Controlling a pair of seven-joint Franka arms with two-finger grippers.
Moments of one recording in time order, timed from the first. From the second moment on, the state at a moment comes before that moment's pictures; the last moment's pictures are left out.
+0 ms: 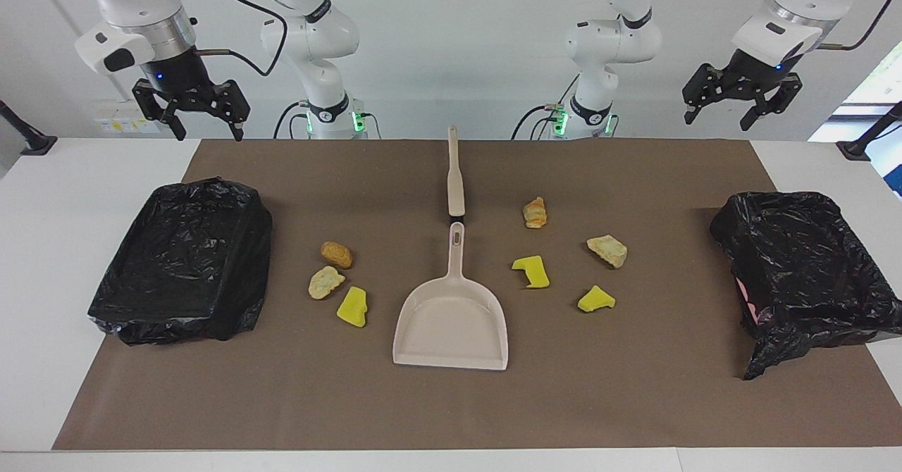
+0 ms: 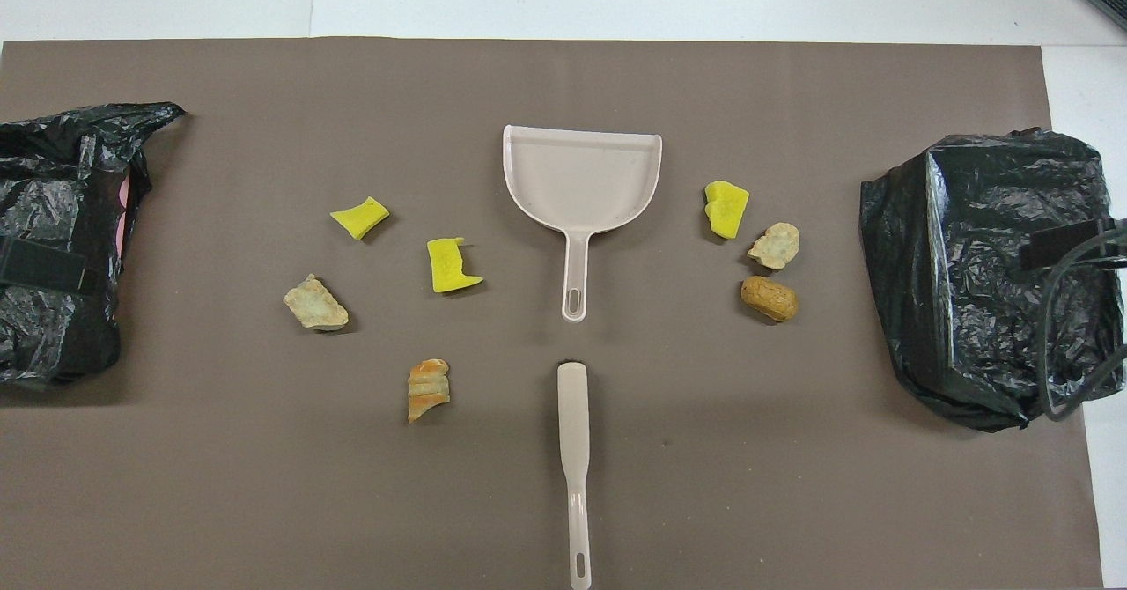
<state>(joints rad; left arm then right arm) -0.08 -0.04 0.01 -1.46 -0.02 1.38 0.12 0.09 -0.05 -0.13 -1.56 -0.04 1.54 -0.04</state>
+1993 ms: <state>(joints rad) -0.61 -0.16 -0.06 -2.00 -0.03 1.82 -0.55 0.17 -0.02 -0.12 -1.64 -0.03 1.62 0.08</state>
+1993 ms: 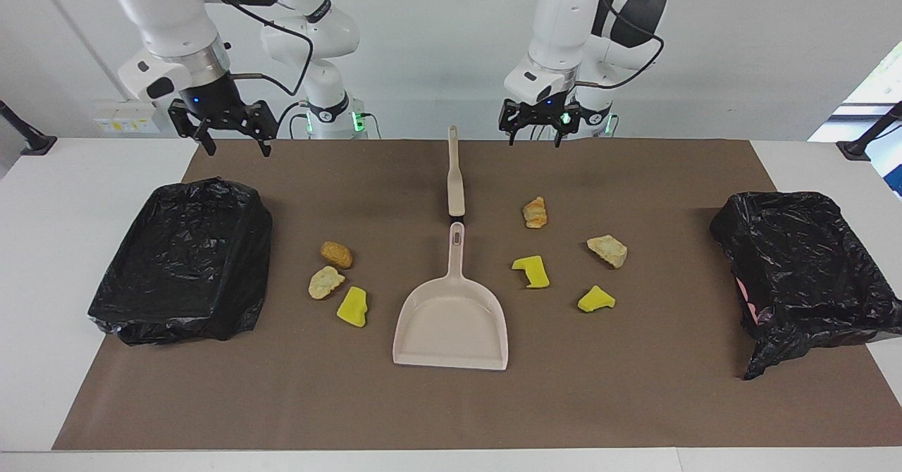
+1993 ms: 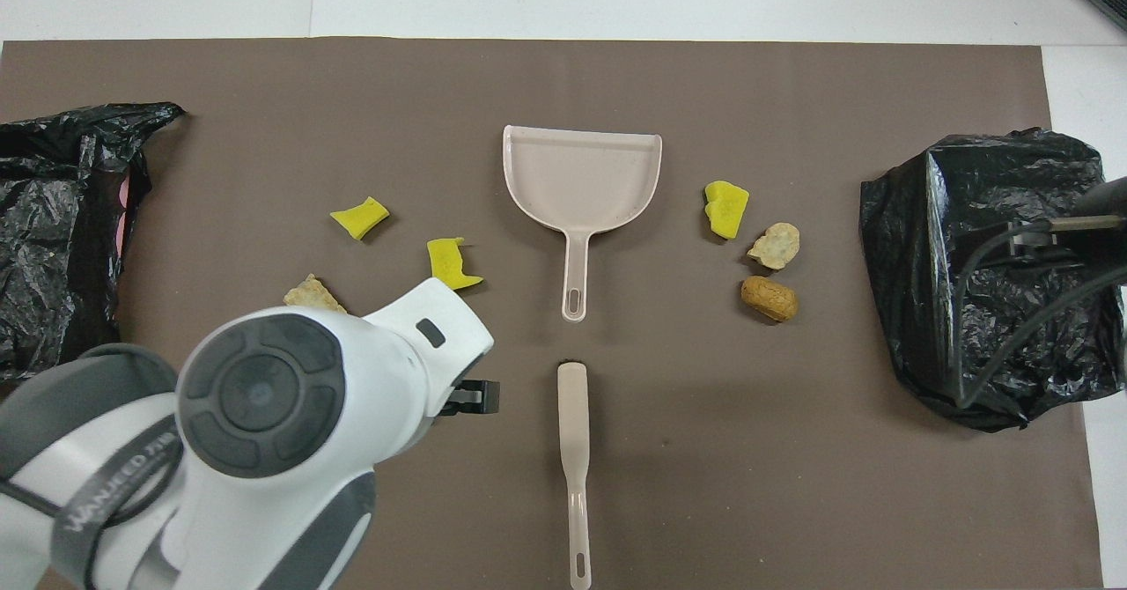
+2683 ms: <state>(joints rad) -0.92 -0.12 -0.06 -2.28 -0.03 2.16 -0.82 0.36 0.26 -0.12 -1.68 0.20 1.95 0.34</state>
